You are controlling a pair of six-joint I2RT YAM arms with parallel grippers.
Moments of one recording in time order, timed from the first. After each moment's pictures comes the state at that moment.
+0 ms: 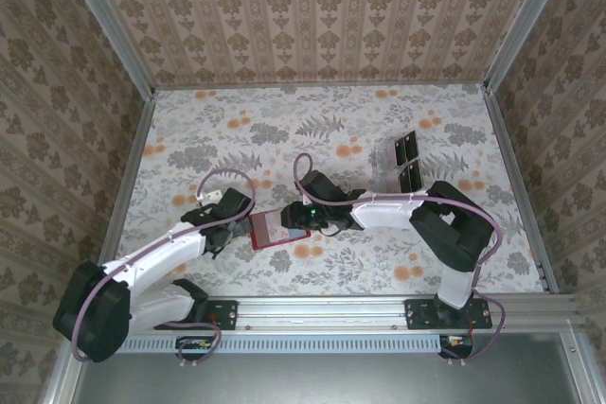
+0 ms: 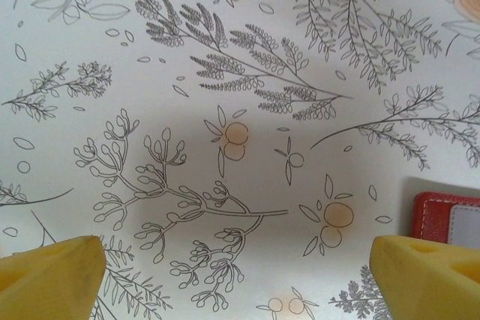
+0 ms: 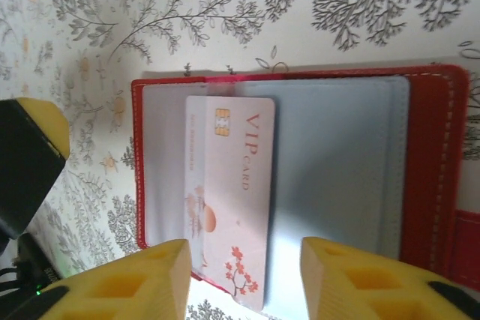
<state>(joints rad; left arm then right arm) -0.63 1.10 0.52 -0.64 -0.45 -0.87 0.85 1.81 0.98 -0.02 -0.25 0.81</state>
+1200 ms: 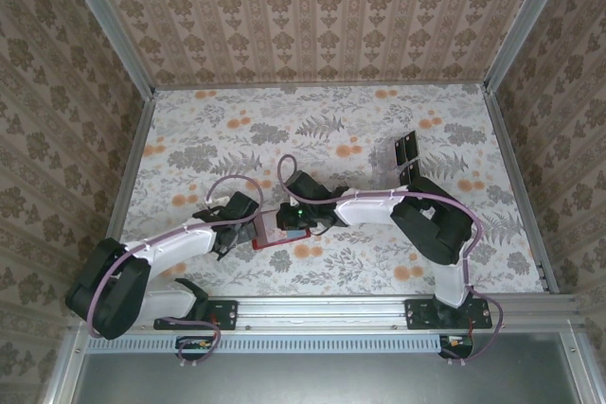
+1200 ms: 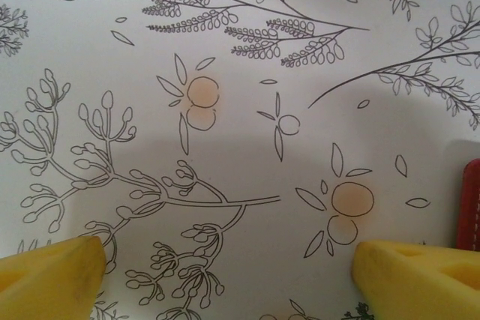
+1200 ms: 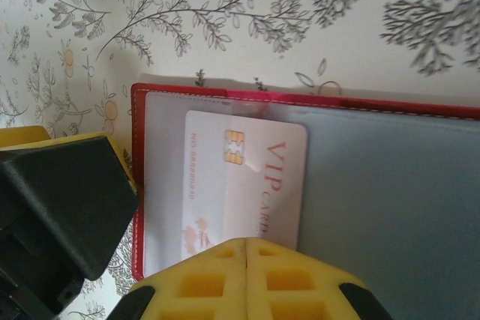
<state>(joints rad) -0.63 1.25 0.48 -0.53 -0.39 -0.84 0.90 1.94 1.12 -0.06 -0.25 0.79</state>
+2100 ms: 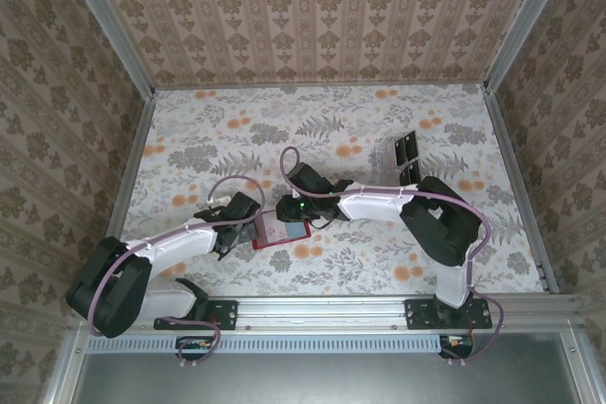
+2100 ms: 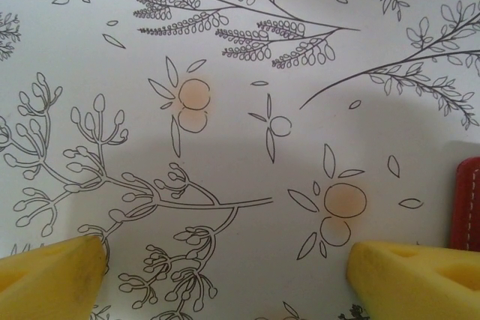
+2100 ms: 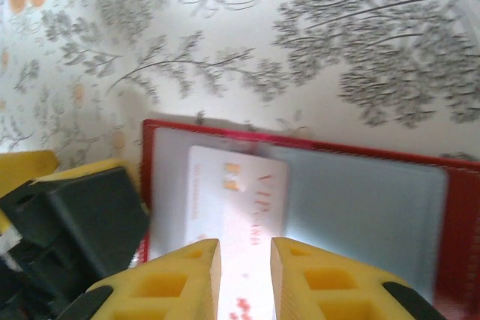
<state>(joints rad) -0.64 1.26 0.48 -0.52 -0.40 -0.84 0.86 1.89 1.14 -0.14 -0.19 0.75</state>
